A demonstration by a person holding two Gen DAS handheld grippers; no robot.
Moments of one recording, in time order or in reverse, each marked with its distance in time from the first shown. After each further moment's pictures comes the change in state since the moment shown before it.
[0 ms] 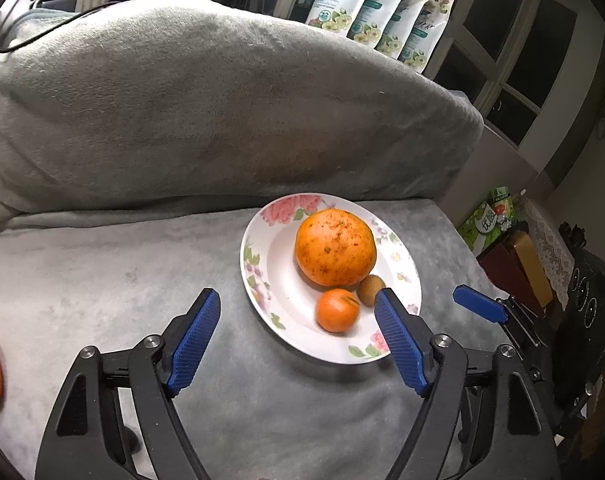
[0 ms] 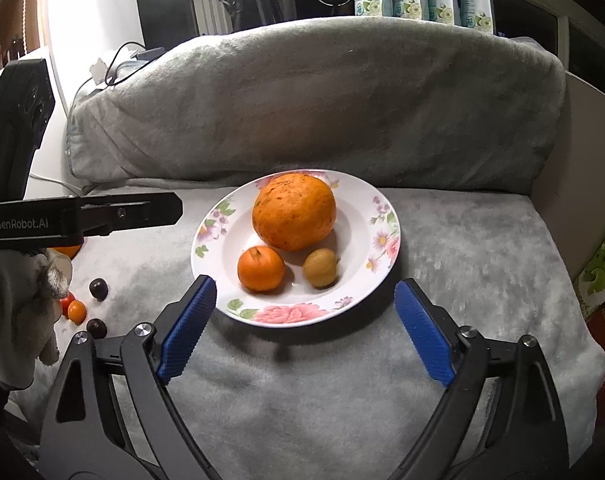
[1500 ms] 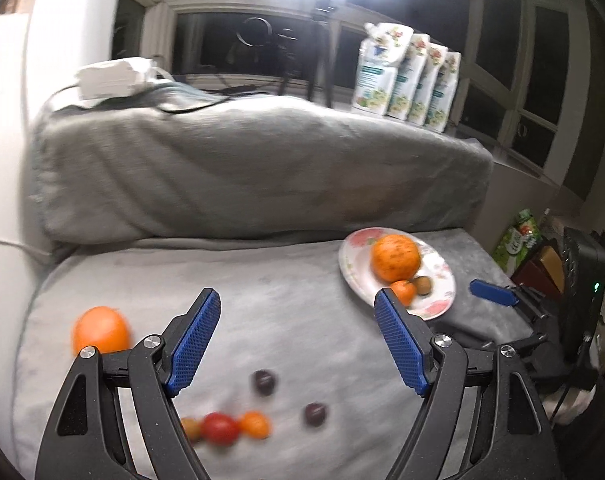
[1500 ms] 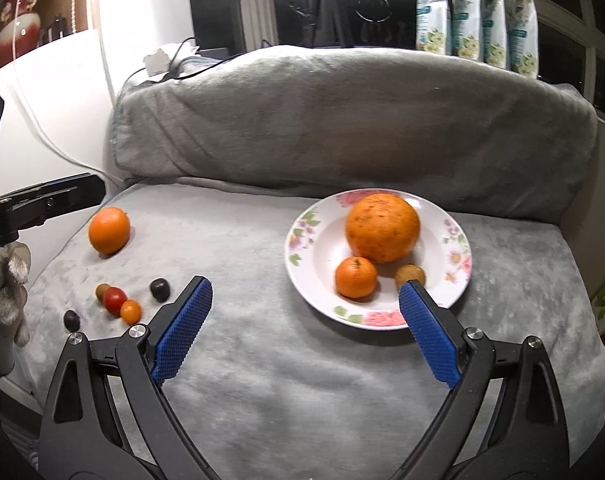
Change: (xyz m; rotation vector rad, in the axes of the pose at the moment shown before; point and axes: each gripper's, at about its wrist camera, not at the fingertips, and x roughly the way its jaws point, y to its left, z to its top) left arm -0.127 0.045 -0.046 0.037 -0.229 0.199; right arm -0.019 0.070 0.004 -0.089 -0.044 0.080
